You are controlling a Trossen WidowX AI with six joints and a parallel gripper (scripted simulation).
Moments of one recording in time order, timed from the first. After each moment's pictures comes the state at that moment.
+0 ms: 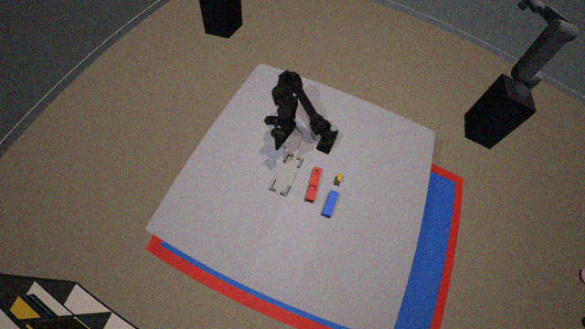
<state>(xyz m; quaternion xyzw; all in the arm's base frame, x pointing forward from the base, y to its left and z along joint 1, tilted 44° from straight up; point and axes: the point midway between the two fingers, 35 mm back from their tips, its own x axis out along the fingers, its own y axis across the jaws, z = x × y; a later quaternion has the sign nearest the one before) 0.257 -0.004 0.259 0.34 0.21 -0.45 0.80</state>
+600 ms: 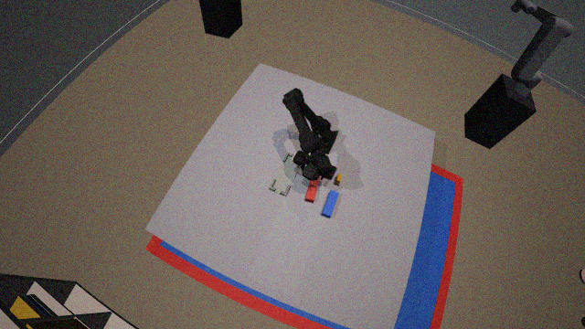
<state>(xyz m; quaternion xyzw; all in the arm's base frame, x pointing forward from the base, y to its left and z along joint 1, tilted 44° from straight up) 0.283 0.049 0.067 -0.21 0.64 -0.28 0.68</state>
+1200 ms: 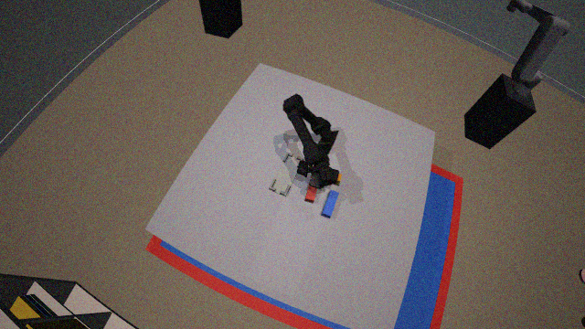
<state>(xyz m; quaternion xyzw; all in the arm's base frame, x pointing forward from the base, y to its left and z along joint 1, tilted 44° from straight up) 0.271 0.027 0.009 -0.28 0.69 -0.23 0.62</state>
